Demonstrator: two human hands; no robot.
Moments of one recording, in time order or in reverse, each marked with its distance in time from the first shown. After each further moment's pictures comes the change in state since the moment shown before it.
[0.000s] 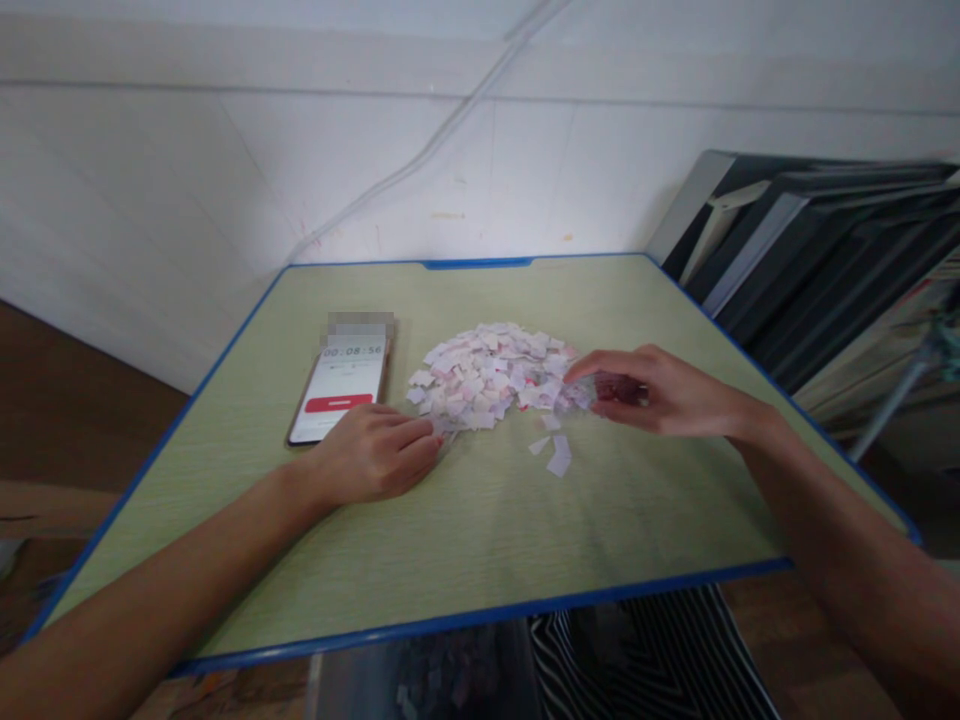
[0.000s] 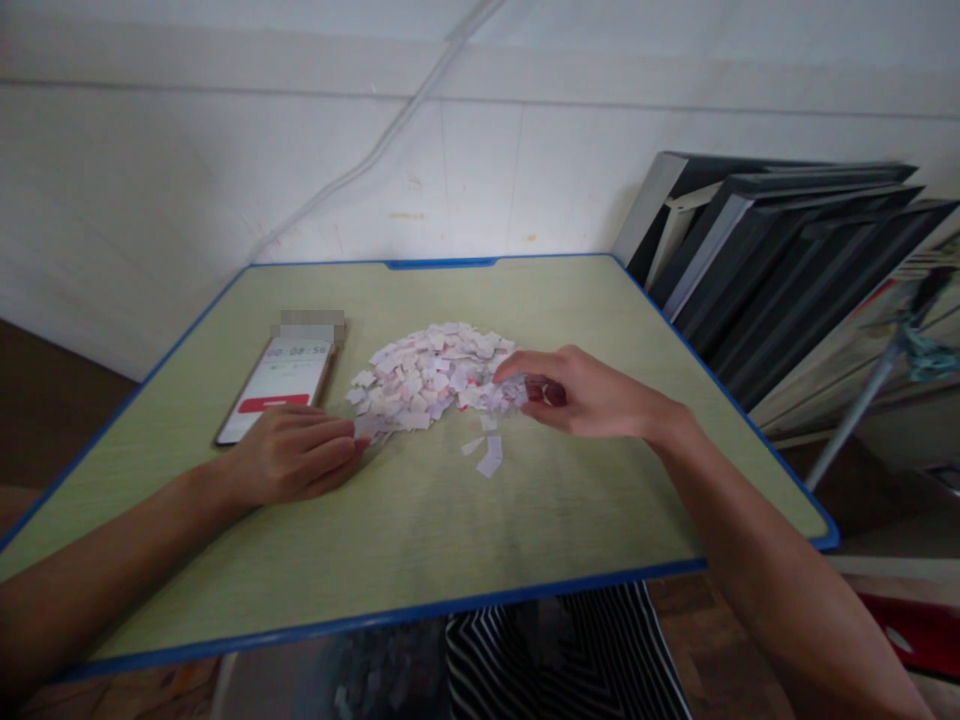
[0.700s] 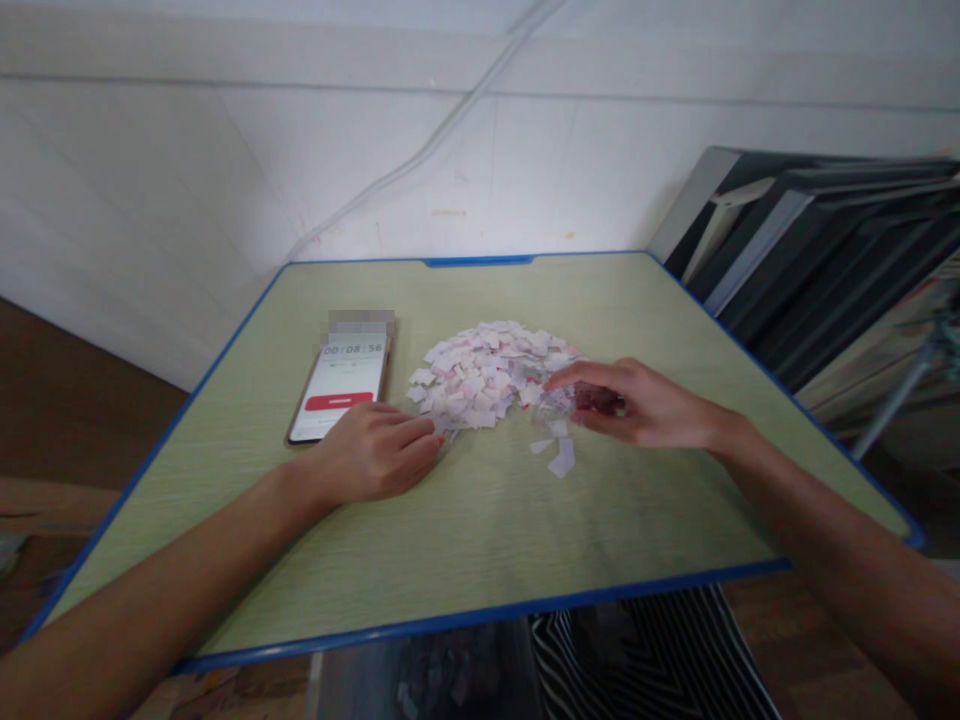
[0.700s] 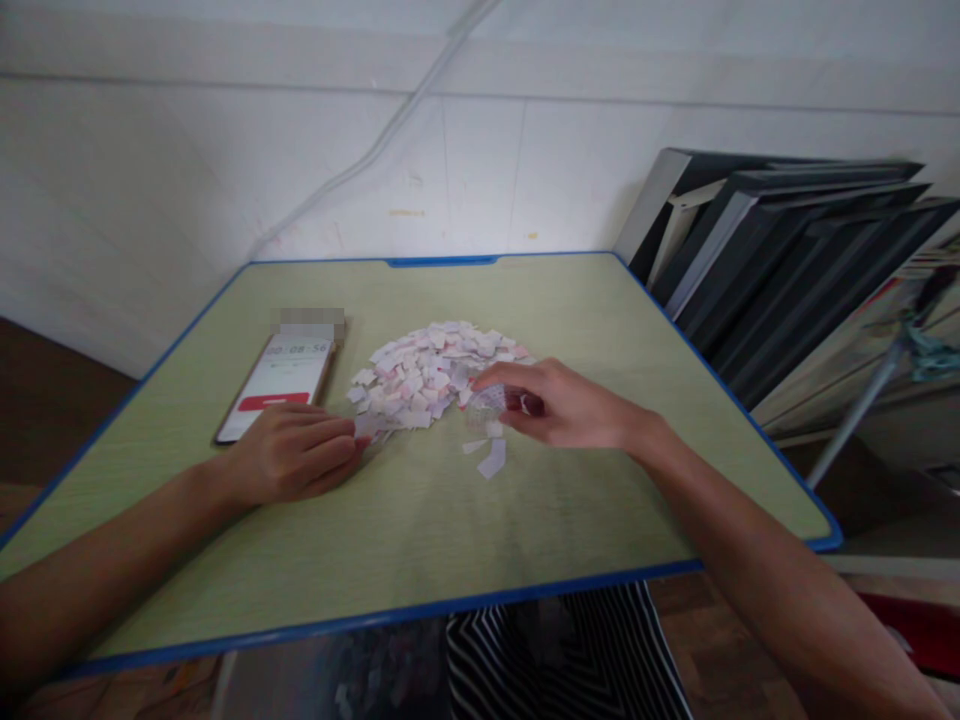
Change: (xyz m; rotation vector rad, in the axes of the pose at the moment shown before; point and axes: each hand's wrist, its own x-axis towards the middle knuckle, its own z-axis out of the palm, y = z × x) left_hand 0.001 0.000 0.000 -0.012 0.017 0.007; right_hand 0.006 -0.004 0.015 0.072 -0.019 -0.039
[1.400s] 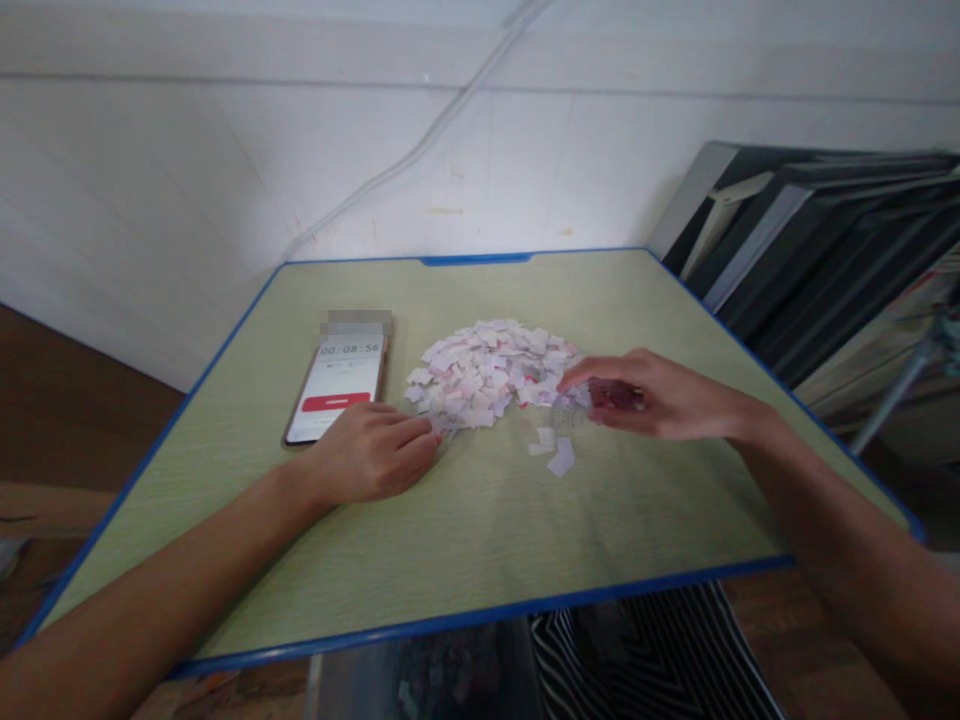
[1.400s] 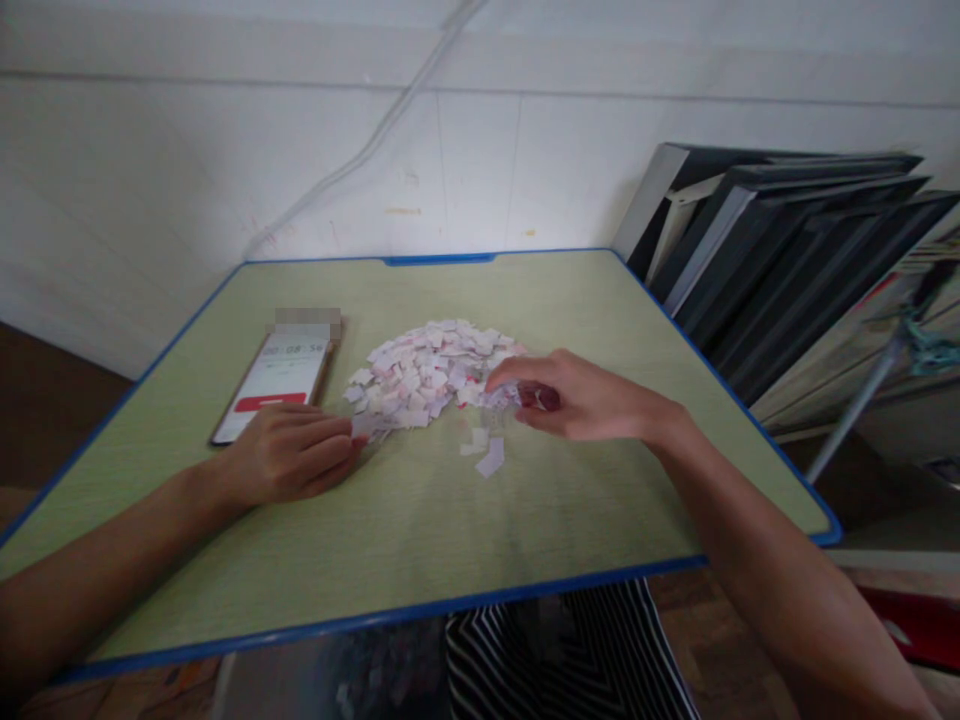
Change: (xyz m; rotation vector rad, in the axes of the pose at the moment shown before) left_hand -0.001 0.000 -0.001 0.016 -0.003 0.001; right_hand -0.007 0.001 -0.013 -0.029 -0.063 0.018
